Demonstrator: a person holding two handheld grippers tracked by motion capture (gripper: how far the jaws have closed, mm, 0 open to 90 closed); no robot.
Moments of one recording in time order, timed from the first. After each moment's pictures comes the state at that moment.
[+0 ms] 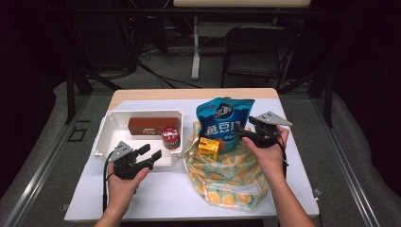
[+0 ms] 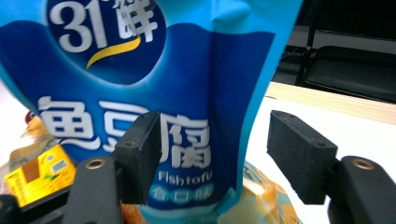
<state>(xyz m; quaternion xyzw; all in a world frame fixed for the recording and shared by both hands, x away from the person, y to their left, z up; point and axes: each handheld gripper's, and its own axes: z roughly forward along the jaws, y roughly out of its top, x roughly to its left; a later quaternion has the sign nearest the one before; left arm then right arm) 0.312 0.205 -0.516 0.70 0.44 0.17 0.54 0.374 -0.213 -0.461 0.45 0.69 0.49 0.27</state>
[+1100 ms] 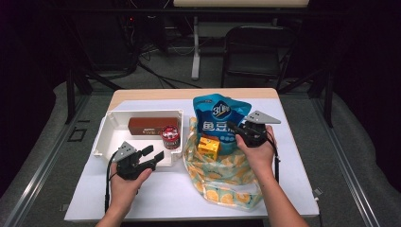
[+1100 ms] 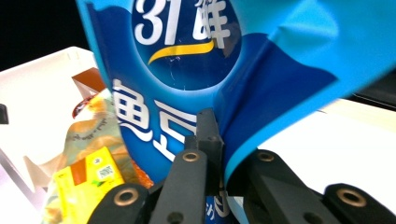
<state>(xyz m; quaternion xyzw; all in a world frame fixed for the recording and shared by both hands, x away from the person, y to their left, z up) 0.313 0.197 -0.519 0.71 0.43 0.16 0.54 0.379 -0.188 -0.464 0.40 0.72 0.52 0.24</state>
